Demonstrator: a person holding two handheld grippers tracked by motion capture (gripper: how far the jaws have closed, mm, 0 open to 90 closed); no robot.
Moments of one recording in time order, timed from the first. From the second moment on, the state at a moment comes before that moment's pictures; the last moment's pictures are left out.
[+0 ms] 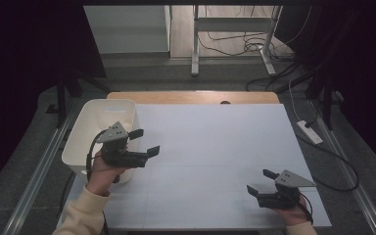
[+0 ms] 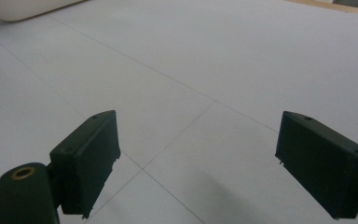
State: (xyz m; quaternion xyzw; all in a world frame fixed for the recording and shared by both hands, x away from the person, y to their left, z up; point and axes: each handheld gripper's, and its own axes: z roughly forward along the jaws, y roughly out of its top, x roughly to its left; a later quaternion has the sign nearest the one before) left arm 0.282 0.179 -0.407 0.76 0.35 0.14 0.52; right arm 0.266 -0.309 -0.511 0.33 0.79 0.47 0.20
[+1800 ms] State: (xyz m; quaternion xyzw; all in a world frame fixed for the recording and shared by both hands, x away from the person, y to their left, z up) left arm 0.241 0.139 -0.490 0.81 0.29 0.13 0.49; right arm 0.265 -0.308 -0.510 0.33 0.79 0.47 0.20
